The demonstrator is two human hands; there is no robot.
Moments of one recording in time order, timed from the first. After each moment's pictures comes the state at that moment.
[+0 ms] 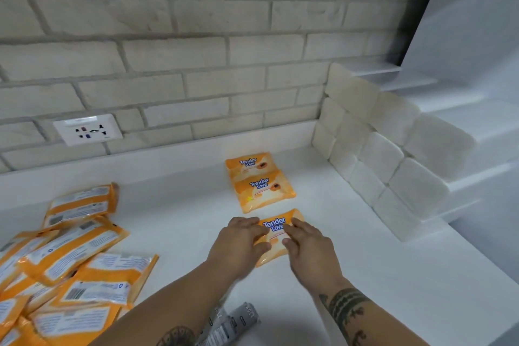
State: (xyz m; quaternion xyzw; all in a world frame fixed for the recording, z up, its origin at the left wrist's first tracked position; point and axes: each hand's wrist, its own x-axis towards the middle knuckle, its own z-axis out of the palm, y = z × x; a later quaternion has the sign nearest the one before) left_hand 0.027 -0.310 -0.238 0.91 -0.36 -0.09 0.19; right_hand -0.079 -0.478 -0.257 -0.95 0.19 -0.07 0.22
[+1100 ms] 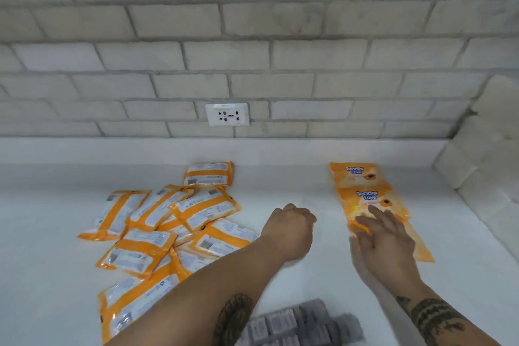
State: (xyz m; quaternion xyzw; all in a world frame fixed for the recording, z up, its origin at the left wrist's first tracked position) left_hand 0.065 -0.207 -0.213 0.95 -0.31 -0.02 0.08; right_hand -0.013 -0.420 -0.237 -0.95 0.13 -0.16 0.22
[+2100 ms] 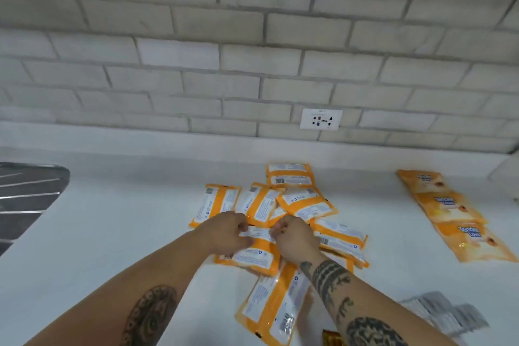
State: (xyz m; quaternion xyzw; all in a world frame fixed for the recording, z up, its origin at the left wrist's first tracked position) left_hand 0.094 0.191 -0.209 0.94 -0.17 -0.20 0.19; right_hand 0.040 0.002 -0.193 -0.91 0.17 0.12 0.36
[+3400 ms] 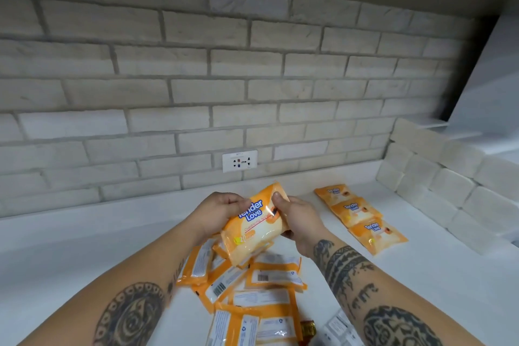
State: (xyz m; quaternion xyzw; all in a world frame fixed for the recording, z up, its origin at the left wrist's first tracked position) left_hand 0.134 0.067 -0.075 0.72 -0.22 -0.25 0.60; right_hand 0.028 -0.102 -0.064 -0.65 0.23 -0.09 0.72
